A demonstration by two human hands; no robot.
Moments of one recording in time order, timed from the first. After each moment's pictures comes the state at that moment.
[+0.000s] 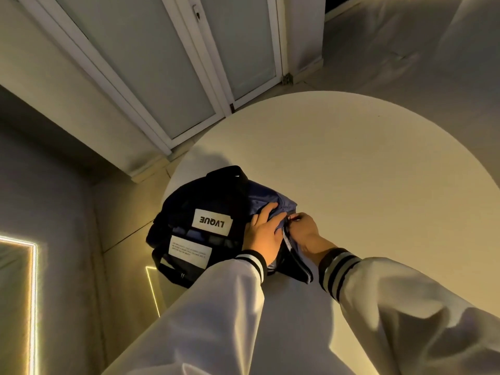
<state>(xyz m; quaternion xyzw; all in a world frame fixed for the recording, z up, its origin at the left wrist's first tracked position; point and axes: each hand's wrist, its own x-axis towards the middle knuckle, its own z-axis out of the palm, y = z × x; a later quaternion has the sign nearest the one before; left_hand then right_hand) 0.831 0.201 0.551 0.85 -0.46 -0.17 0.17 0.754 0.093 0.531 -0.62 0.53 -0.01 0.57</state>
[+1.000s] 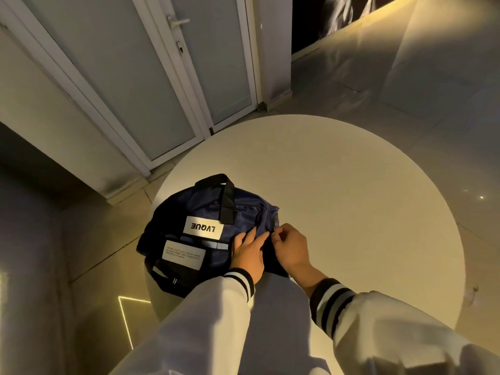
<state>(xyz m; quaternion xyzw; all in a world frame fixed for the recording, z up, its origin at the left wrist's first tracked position) 0.805 0.264 0.561 0.85 -0.47 -0.21 0.15 0.708 0.171 0.566 -0.69 0.51 -0.16 0.49</state>
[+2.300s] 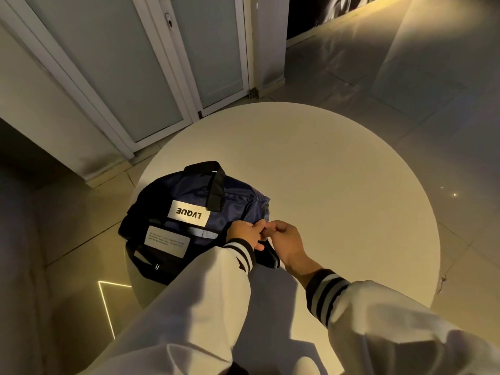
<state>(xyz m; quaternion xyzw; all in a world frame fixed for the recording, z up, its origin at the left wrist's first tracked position) 0.803 0.216 0.572 0.85 -0.16 -0.43 0.28 0.693 0.169 0.561 -0.55 0.52 -0.16 0.64</state>
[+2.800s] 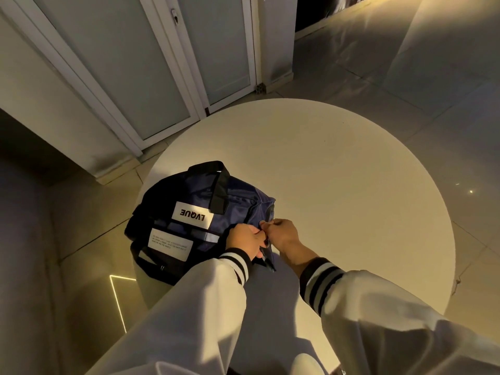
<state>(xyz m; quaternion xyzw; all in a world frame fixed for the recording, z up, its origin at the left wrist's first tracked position) 0.804 0.229 0.580 0.85 -0.22 -0.40 0.27 0.729 0.146 0.554 -0.58 0.57 -0.05 0.58</state>
